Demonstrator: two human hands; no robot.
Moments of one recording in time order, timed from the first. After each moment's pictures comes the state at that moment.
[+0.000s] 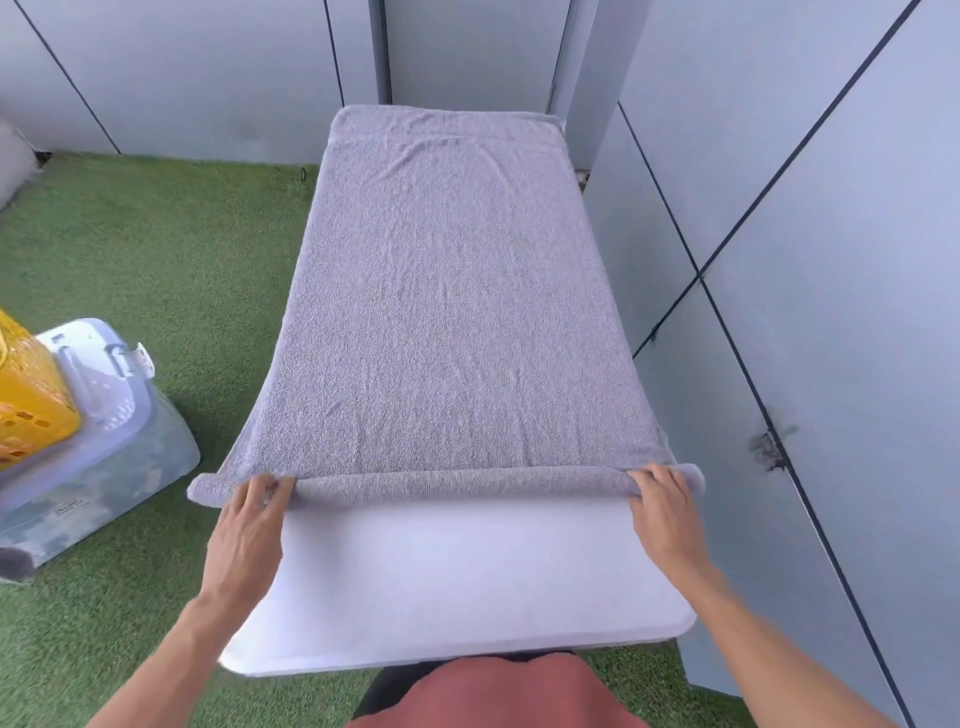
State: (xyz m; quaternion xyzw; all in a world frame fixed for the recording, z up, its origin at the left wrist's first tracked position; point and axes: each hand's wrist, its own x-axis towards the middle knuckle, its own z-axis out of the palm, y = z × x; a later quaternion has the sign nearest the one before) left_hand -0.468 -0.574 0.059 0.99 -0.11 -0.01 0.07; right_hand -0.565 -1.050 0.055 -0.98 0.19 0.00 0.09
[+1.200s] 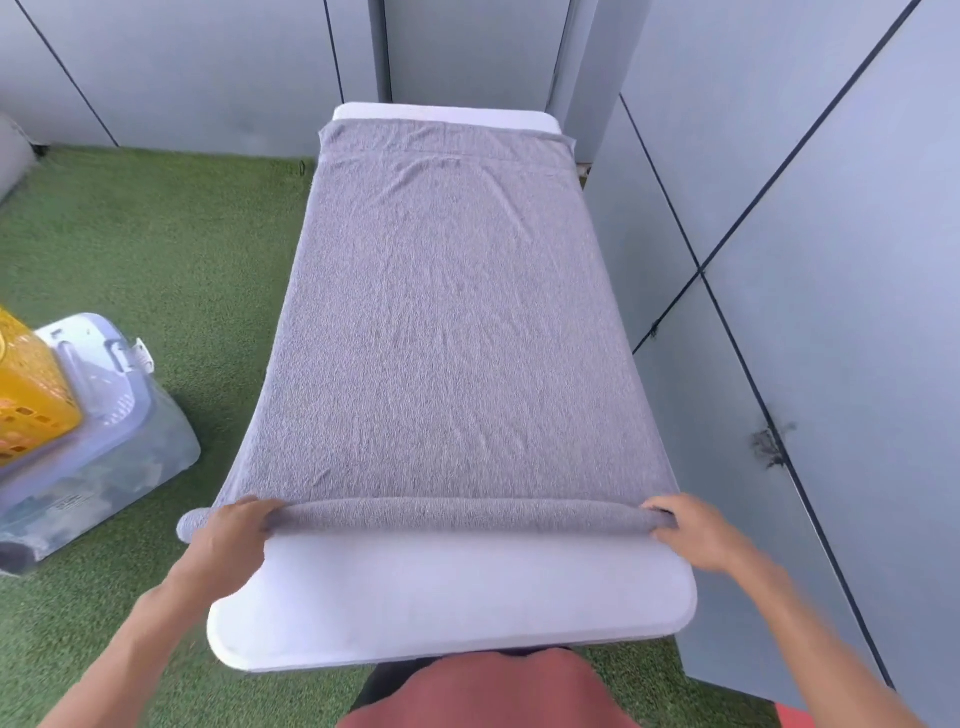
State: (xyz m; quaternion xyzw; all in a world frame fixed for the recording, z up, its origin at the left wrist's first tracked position) left_hand -0.451 -0.549 0.057 0.96 -0.08 -0.20 0.15; right_hand -0.579 -1.091 0.087 -0.92 0.16 0.27 0.22
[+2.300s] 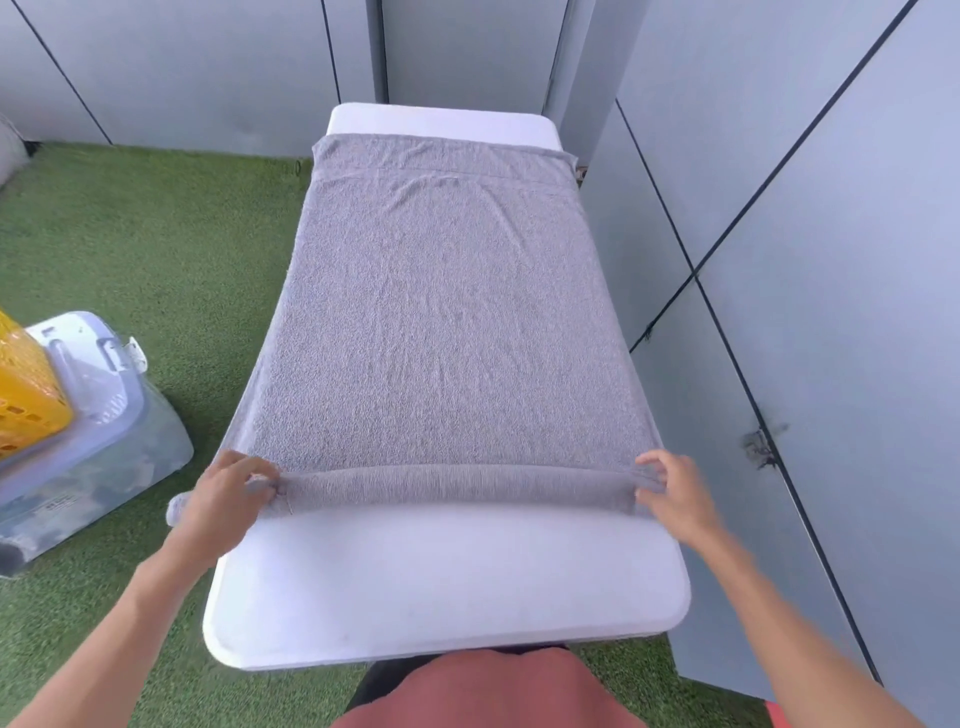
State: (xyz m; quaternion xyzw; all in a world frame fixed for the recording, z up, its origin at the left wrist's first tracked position) left_hand -0.430 -0.562 0.086 0.96 -0.02 -0.12 0.25; right_hand -0.559 -1.080 0.082 -0.91 0.27 0.07 0.31
